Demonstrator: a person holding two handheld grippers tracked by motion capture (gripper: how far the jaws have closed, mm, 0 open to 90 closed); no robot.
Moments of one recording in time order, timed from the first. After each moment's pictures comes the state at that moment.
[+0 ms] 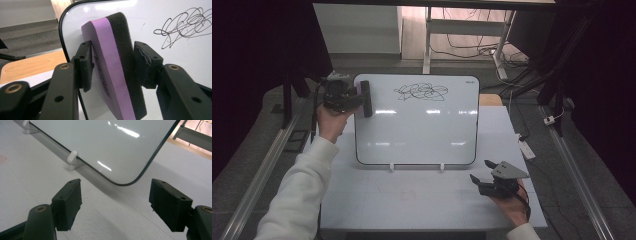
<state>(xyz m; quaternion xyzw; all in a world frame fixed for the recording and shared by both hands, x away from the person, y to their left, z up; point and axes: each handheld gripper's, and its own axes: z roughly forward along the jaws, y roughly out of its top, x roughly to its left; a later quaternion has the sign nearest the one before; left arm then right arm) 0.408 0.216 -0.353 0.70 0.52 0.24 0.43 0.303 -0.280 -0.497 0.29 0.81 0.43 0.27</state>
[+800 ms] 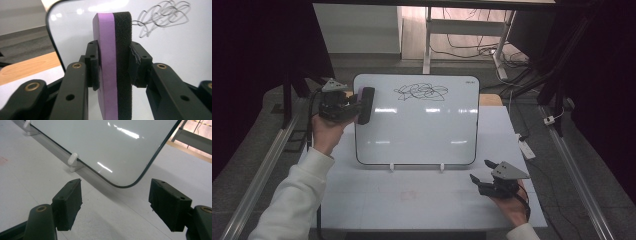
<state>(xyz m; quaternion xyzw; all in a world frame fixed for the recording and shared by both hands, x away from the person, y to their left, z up) 0.365 0.212 -0.351 0.72 0.48 0.23 0.45 0.302 -0.279 -0.495 0.29 0.81 0.43 0.28</state>
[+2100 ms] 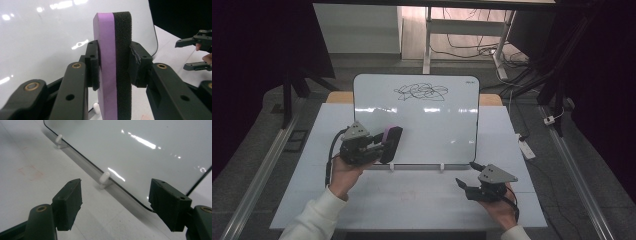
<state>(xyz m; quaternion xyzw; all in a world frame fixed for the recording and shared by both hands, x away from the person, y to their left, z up) 0.299 0.153 -0.409 0.76 0.39 0.16 0.49 0.287 -0.240 -0.487 0.24 0.82 0.46 0.25</state>
